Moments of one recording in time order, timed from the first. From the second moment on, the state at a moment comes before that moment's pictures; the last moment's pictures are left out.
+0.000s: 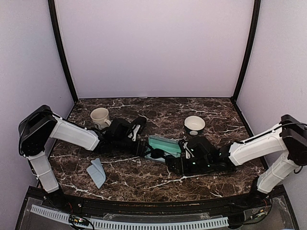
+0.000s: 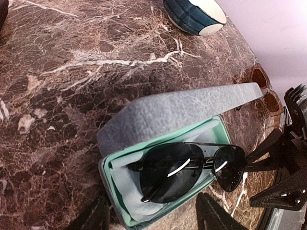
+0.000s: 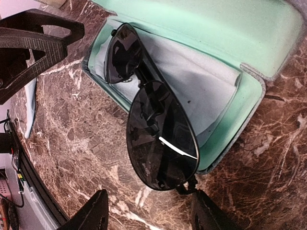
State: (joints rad) left arm -0.80 1.78 0.85 0.24 0.28 -0.48; right arm 1.03 1.51 0.60 0.09 -0.06 0.81
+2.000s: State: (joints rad) left arm -0.80 1.78 0.85 0.24 0.27 -0.48; right arm 1.03 1.61 0.73 0.04 0.06 0.73
